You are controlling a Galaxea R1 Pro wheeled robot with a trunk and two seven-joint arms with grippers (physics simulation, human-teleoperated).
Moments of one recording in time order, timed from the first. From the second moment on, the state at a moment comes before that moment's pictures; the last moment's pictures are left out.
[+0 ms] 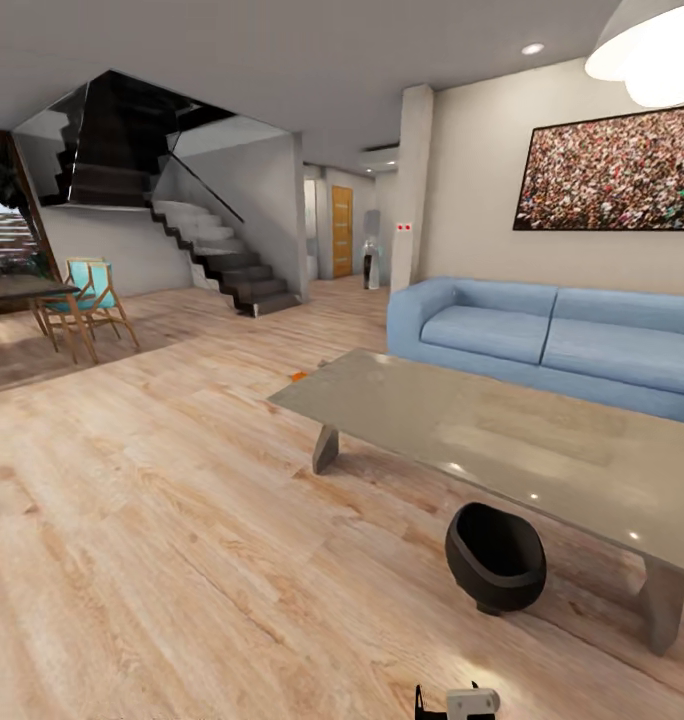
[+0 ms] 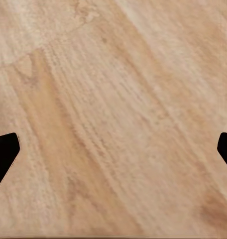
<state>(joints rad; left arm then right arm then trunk) -0.33 0.04 -0.42 -0.02 0.74 -0.43 0.26 -0.30 0.10 0.40 -0.19 -0.10 -0.59 -0.39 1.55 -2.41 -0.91</state>
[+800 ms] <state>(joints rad) -0.33 0.04 -0.42 -0.02 0.74 -0.42 0.24 -0.30 0.10 0.40 -0.15 -0.10 -0.60 -0.38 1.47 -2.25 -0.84</state>
